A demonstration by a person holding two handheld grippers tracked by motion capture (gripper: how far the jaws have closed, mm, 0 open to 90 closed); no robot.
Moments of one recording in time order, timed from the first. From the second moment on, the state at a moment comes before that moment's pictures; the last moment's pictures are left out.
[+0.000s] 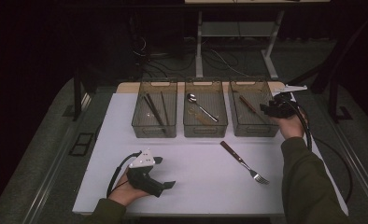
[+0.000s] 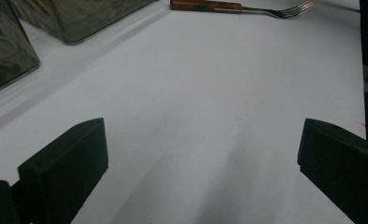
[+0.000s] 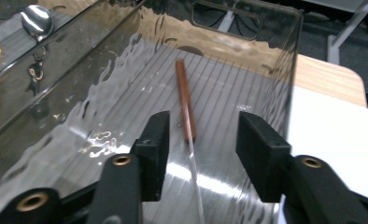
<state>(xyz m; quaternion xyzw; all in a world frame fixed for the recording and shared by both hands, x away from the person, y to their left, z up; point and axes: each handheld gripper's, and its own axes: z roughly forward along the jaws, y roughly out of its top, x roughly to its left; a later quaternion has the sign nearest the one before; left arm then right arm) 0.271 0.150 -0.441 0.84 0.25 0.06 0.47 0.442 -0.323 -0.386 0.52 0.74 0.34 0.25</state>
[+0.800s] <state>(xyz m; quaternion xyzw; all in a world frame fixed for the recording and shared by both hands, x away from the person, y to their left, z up) 0.270 0.150 -0.440 0.84 0.25 0.06 0.47 0.383 -0.326 -0.362 0.49 0.73 0.43 0.20</state>
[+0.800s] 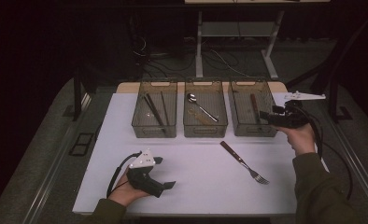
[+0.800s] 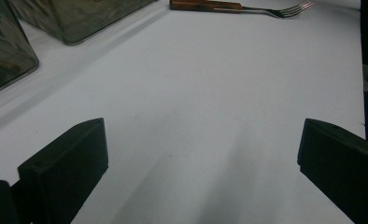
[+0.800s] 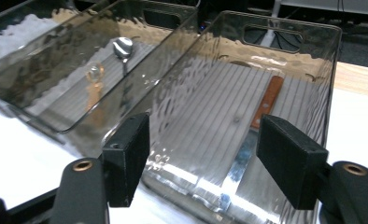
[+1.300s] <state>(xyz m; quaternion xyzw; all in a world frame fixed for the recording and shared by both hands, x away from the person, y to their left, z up) 0.271 0.151 -0.441 0.85 0.25 0.07 0.46 0.340 -0.318 -0.380 0.47 0.73 0.47 0.15</state>
